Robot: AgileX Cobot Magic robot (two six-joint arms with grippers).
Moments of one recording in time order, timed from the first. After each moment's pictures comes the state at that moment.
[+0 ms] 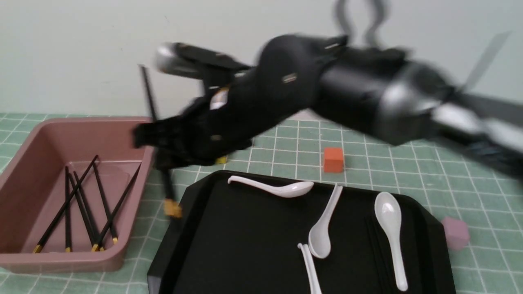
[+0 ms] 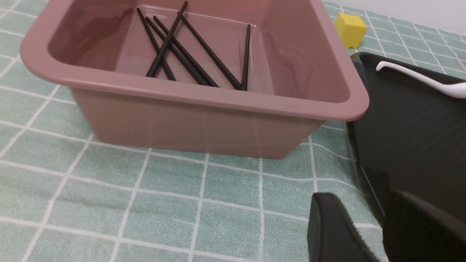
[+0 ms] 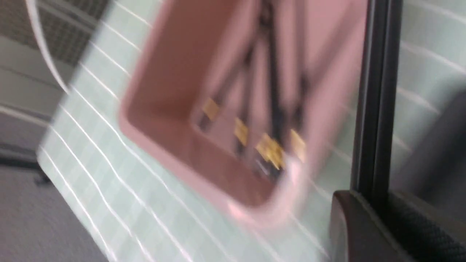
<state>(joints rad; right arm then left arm) 0.82 2.03 -1.87 0.44 0.60 0.22 -0.07 -0.01 0.03 -0.11 0.38 -0.15</state>
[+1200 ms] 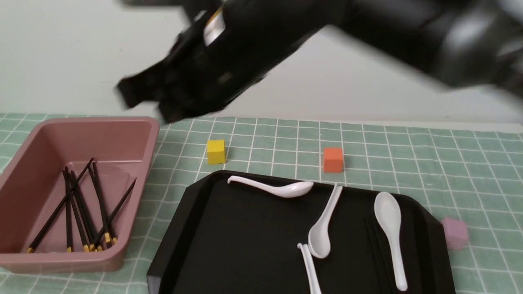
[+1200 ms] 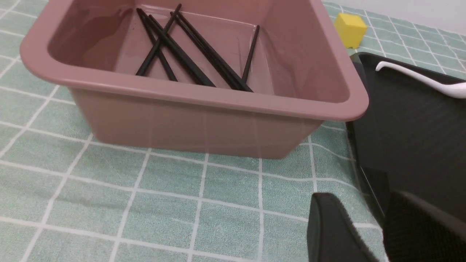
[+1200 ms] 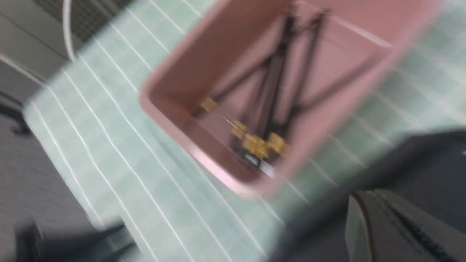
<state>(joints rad) 0.84 1.82 -2.04 0.17 1.06 0.18 -0.07 -0.01 0.03 -0.11 0.38 -0.15</state>
